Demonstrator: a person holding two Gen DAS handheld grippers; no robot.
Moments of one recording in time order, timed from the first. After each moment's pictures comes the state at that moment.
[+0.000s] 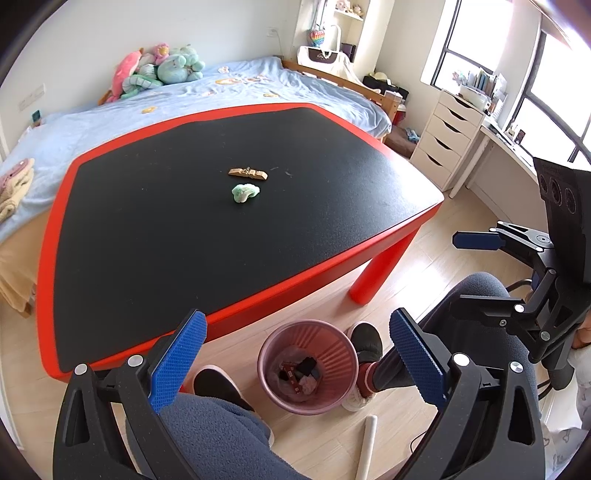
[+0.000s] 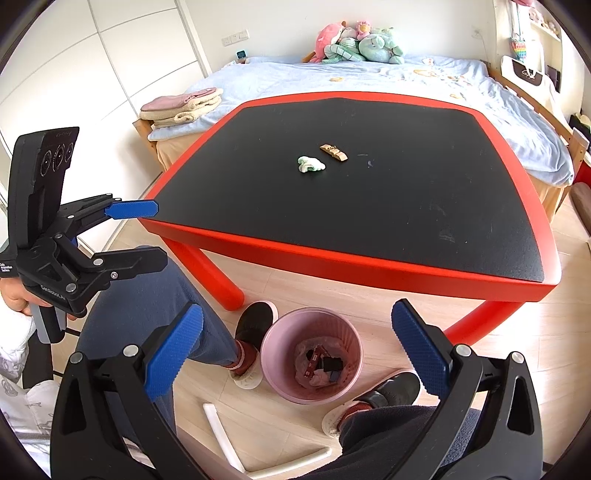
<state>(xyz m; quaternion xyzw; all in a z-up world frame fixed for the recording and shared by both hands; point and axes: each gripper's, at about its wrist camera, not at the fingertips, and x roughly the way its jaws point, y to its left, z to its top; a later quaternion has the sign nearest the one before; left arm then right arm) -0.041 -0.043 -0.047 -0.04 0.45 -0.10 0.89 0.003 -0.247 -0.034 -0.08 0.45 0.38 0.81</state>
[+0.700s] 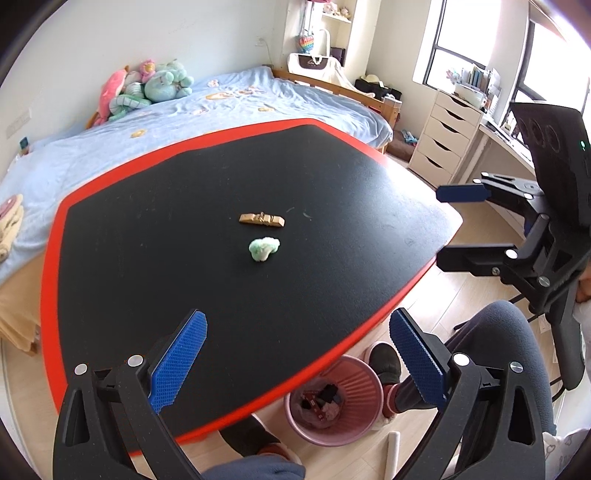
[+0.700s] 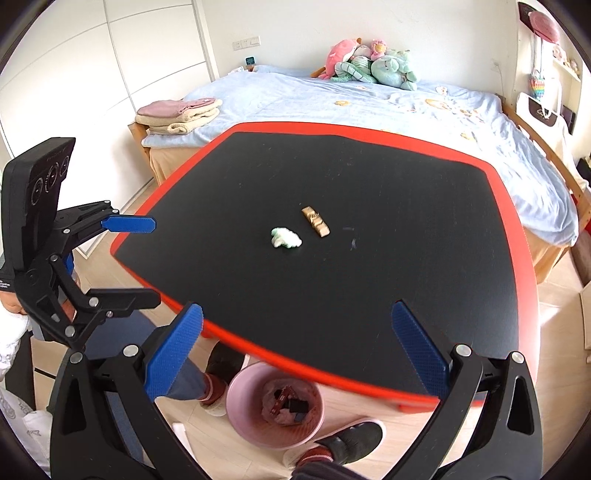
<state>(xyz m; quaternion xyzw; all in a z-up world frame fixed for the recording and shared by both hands) 0.032 -0.020 -0.036 0.00 0.43 -0.12 0.89 0.100 -0.200 -0.002 -0.12 0.41 0.39 0.82</state>
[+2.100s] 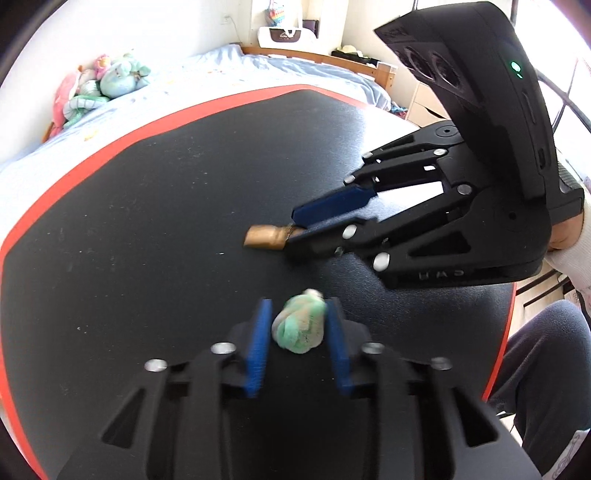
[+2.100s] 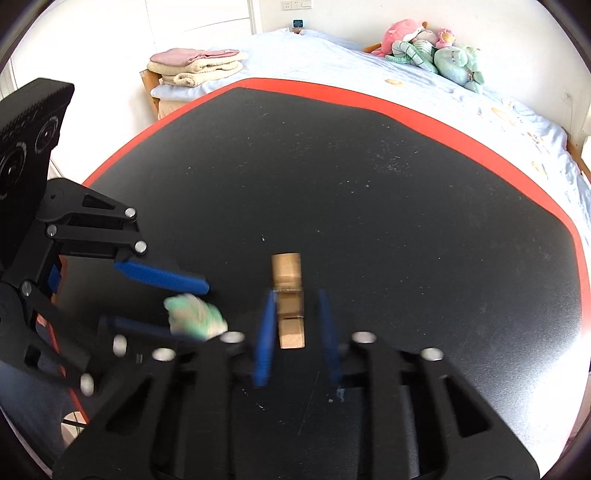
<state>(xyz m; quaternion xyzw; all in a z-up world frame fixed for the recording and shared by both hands) 0.141 -0.009 -0.113 0.04 0.46 -0.17 0.87 0.230 -0.085 -0.105 -0.22 0.41 0.46 0.76</state>
